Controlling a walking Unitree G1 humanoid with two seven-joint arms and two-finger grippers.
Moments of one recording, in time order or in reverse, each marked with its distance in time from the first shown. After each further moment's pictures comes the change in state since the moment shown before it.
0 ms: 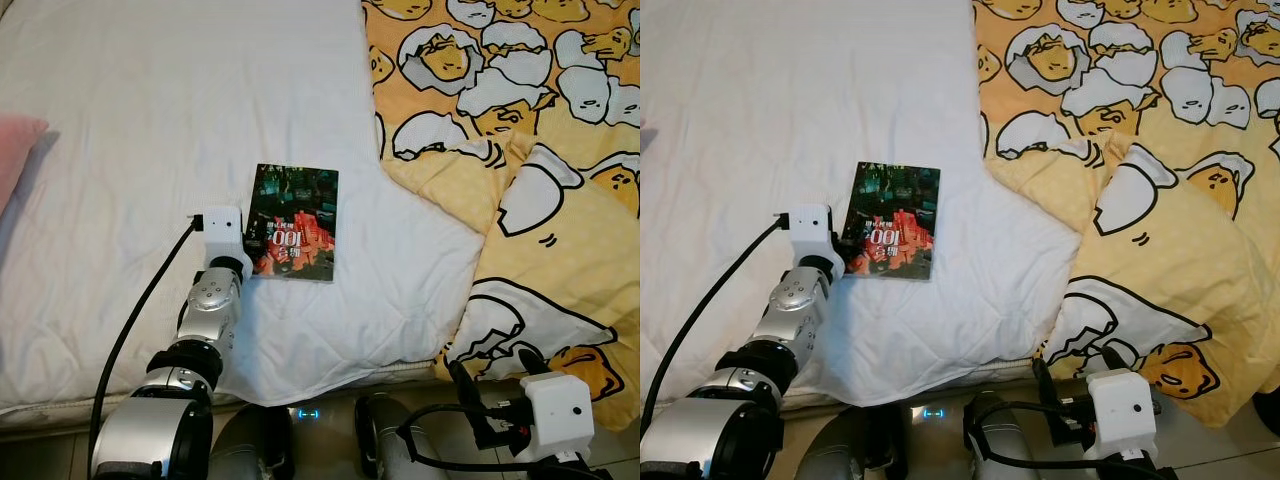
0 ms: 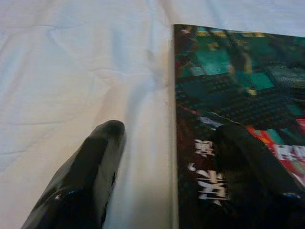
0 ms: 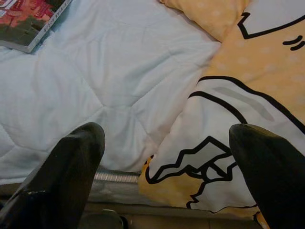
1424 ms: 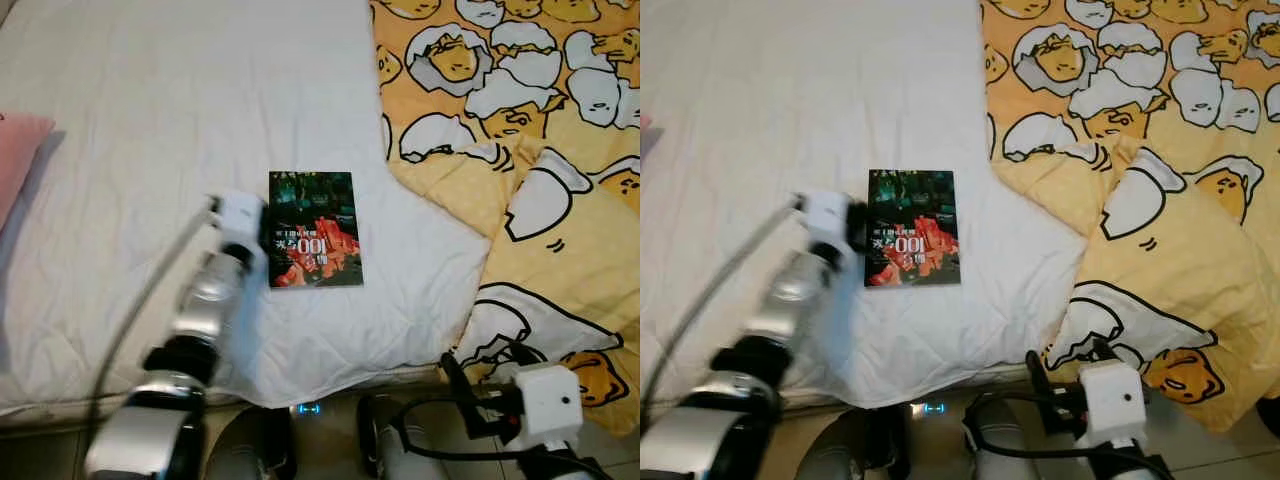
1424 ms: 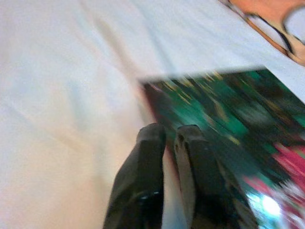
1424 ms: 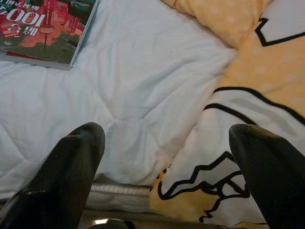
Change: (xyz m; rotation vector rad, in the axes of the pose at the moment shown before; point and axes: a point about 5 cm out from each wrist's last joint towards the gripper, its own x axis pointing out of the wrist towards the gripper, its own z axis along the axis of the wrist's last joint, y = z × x) left arm 0.003 0.004 0.035 0.118 -0.083 -0.161; right arm 0.012 0.006 -0.001 0.019 -0.009 0.023
